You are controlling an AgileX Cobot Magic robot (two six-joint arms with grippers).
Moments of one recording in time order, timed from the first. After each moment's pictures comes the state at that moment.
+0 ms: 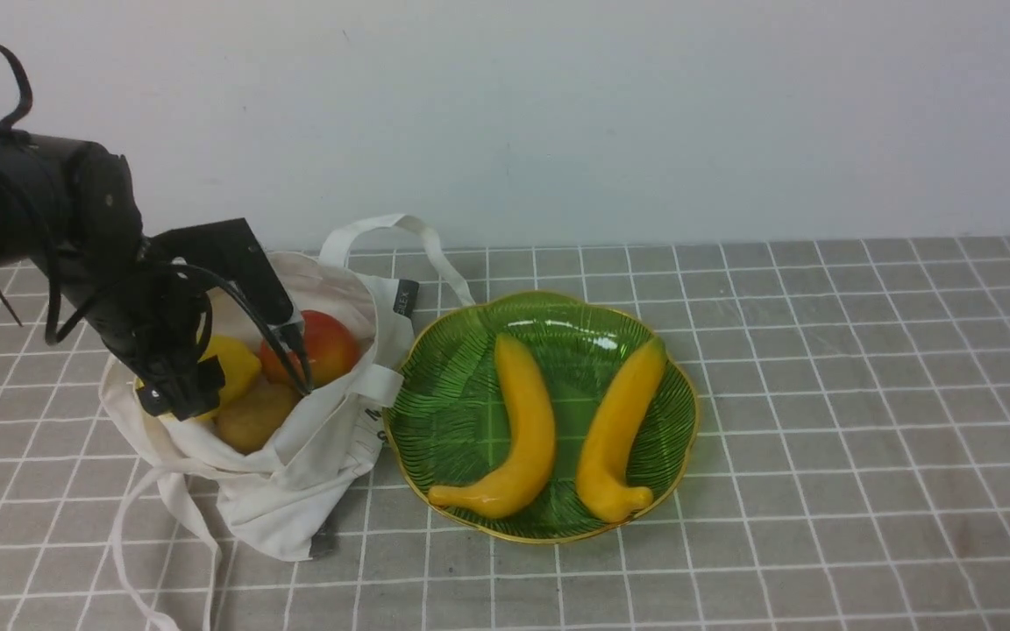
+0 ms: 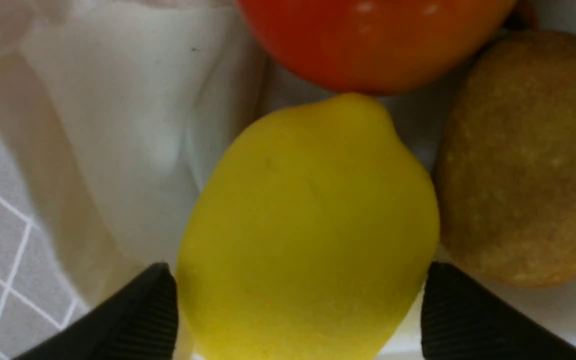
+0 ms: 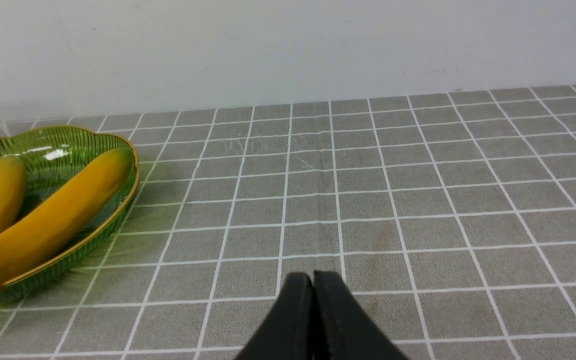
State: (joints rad) right arm 0.02 -0.01 0.03 0.05 0.37 0.02; left arm -0.06 1.87 -1.28 0.12 0.72 0.88
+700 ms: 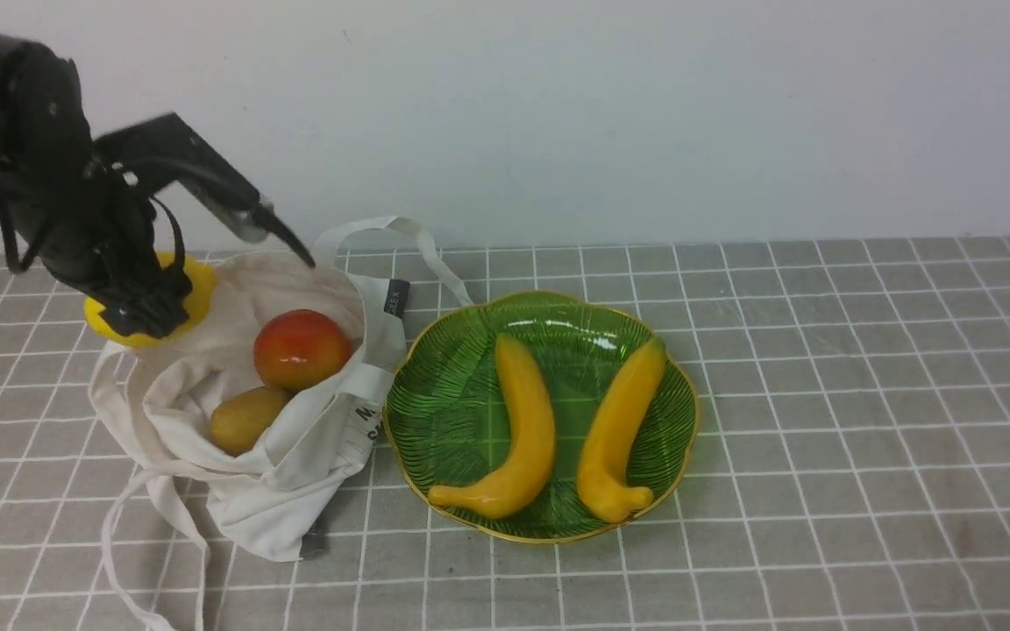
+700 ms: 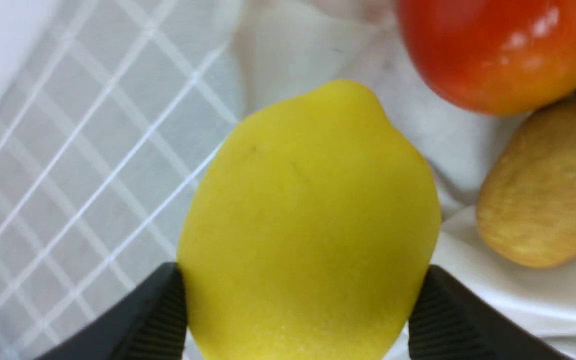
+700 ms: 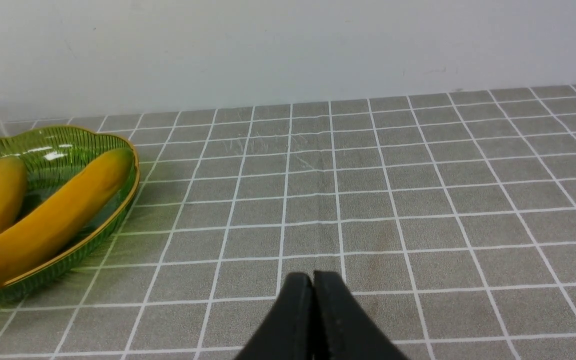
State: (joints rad) right arm 0.02 -0.01 0.03 0.05 0.37 0.02; left arm -0.08 1.72 -1.42 0.17 0.93 0.50
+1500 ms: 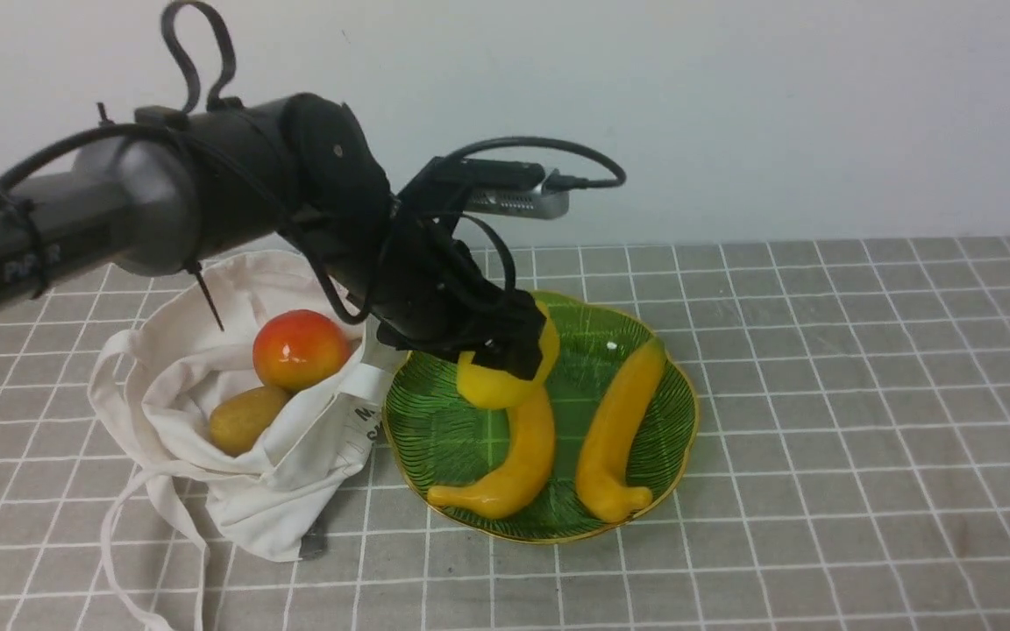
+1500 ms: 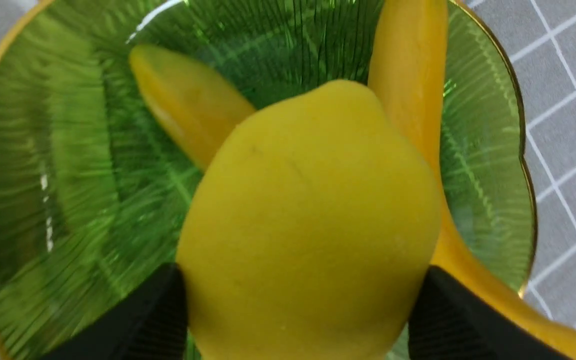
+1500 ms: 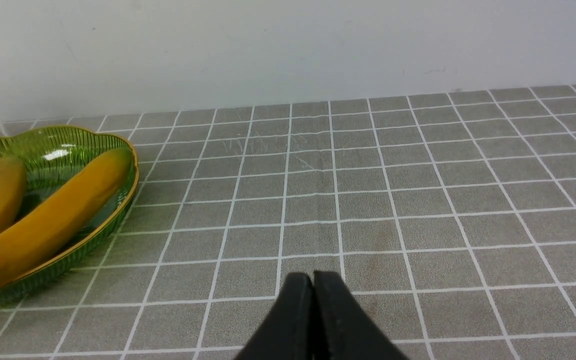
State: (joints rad) right arm 0.02 -0.01 0.03 0.05 0.37 0.02; left arm -0.42 1.91 -1.46 -0.42 0.75 0.27
